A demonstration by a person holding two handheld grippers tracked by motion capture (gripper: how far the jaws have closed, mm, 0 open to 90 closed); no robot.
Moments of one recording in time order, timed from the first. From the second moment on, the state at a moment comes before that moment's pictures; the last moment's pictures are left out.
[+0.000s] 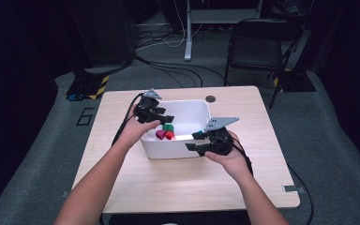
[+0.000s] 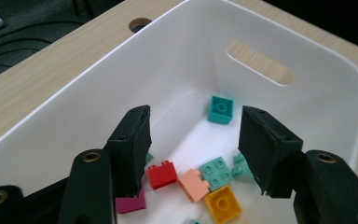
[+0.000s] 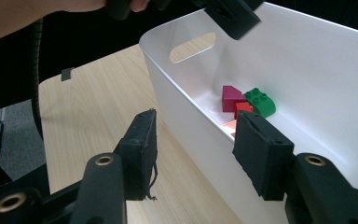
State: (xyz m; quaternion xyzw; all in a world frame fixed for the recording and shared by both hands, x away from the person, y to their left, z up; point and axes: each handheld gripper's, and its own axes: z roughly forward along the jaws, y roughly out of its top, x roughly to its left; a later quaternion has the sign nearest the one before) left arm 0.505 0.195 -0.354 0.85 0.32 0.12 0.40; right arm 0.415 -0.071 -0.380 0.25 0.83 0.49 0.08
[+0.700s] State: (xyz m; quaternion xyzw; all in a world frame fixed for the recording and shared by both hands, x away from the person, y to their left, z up) left arm 0.438 0.255 -0.364 0.83 0.33 0.15 0.42; right arm 0.410 -0.068 -0.386 0.24 0.84 0.48 0.08
